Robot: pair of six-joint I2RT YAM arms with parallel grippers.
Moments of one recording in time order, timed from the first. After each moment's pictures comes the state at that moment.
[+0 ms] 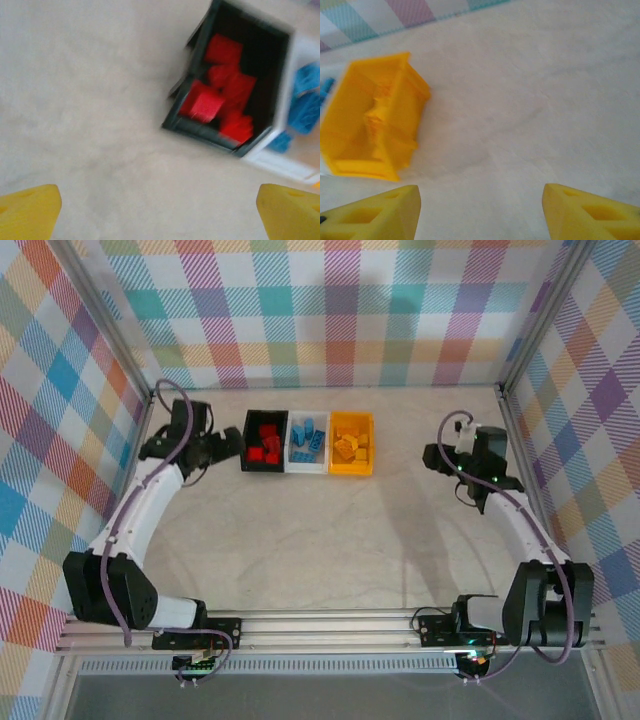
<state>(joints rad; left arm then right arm) -0.14 1.34 1.13 -0.69 -0.10 -0.47 -0.03 1.27 0.77 -0.13 -0.27 0.15</state>
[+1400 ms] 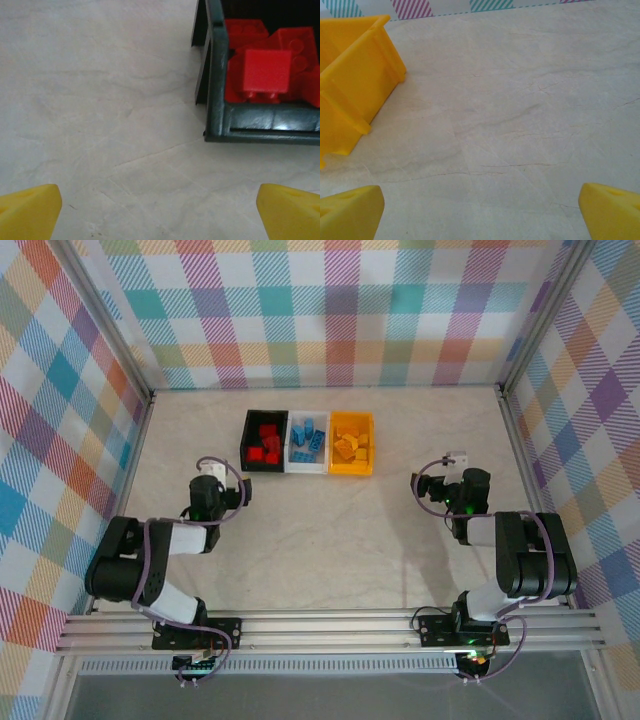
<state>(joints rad) -0.11 1.55 0.39 0.68 -0.13 -0.07 -0.03 1.53 0.40 0.71 -0.26 0.04</state>
